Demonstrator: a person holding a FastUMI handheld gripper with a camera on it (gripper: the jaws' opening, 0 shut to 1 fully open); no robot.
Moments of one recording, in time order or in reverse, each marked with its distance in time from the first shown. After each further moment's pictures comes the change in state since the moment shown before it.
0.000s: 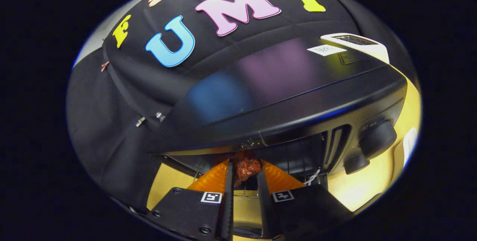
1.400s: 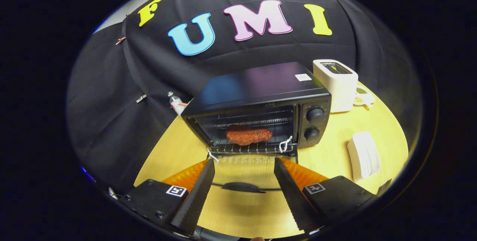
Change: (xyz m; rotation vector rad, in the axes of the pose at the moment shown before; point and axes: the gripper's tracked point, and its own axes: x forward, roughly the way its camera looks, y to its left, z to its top) arm -0.160 0.045 -0.042 -0.162 0.033 -0.064
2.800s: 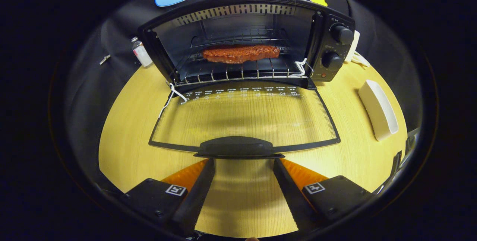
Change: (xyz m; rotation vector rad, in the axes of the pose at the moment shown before) arm 0.082 -0.024 -0.139 -0.026 0.311 -0.269
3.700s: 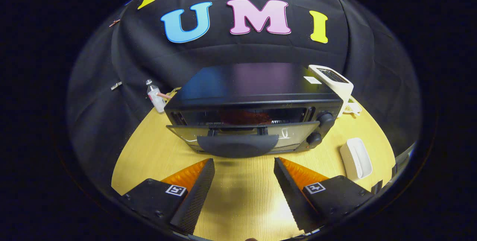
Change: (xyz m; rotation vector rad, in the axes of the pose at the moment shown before) arm -0.102 0.009 0.108 -0.018 -0.348 0.025
